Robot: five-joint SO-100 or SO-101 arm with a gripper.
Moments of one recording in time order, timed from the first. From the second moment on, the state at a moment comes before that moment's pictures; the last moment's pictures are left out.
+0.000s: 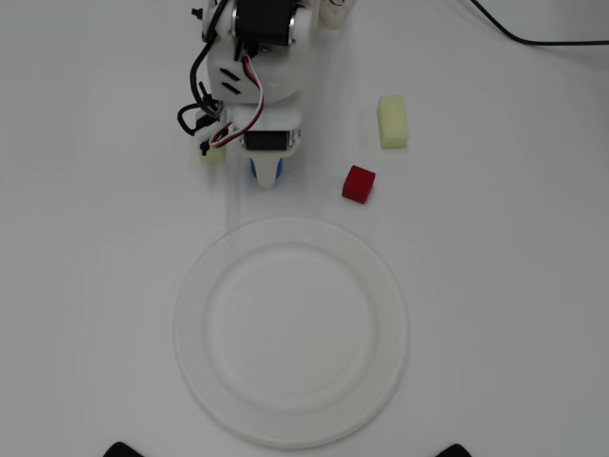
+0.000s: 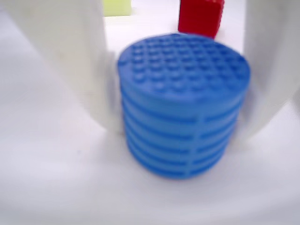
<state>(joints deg) 1.6 93.2 117.2 58.7 -4.0</state>
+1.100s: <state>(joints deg) -6.9 91.0 102.7 38.3 -6.2</state>
